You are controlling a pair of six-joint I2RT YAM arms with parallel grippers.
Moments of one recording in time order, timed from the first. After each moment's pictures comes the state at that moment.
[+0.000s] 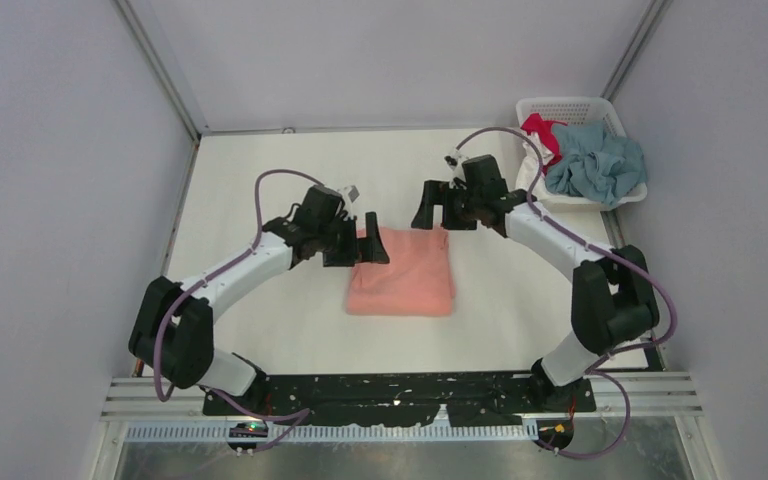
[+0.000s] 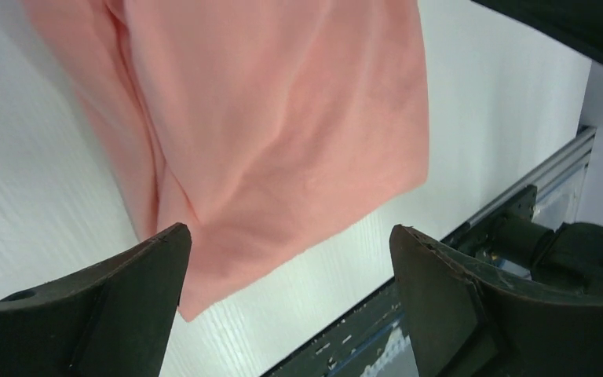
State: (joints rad) left arm -0.56 1.44 0.95 -0.38 0.33 -0.59; right arm 0.40 1.66 1.15 -0.31 -0.33 0.38
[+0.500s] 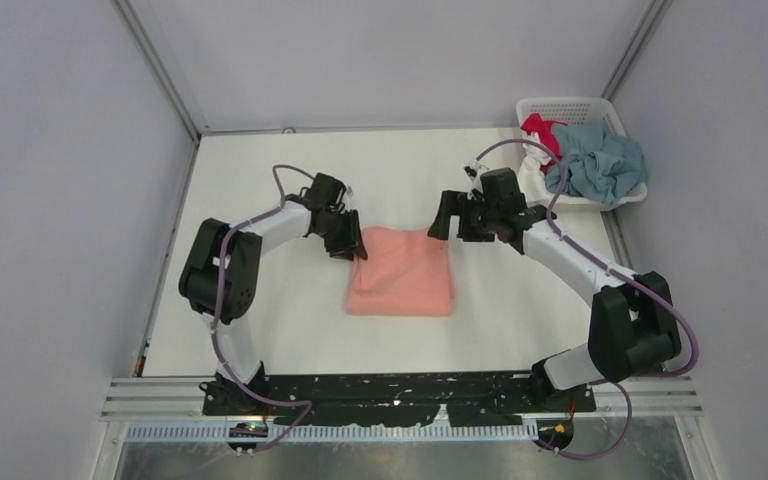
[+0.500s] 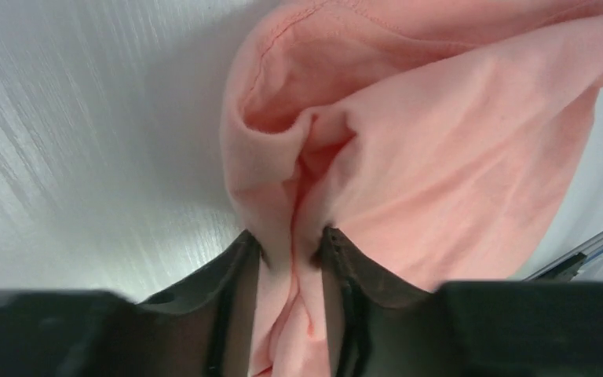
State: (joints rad) left arm -0.40 1.85 1.18 -0.45 0.34 -0.52; right arm 0.35 1.45 0.99 -0.32 -0.27 0.38
